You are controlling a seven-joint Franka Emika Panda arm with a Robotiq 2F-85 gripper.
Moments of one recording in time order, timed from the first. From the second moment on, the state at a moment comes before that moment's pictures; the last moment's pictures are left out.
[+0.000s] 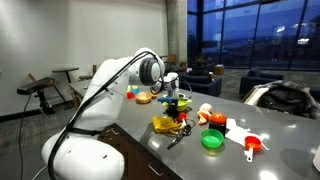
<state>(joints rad) 0.31 0.68 0.02 -1.46 -0.12 1.81 0.51</state>
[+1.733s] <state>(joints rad) 0.19 0.69 -0.06 -1.46 -0.04 1.63 0.89</state>
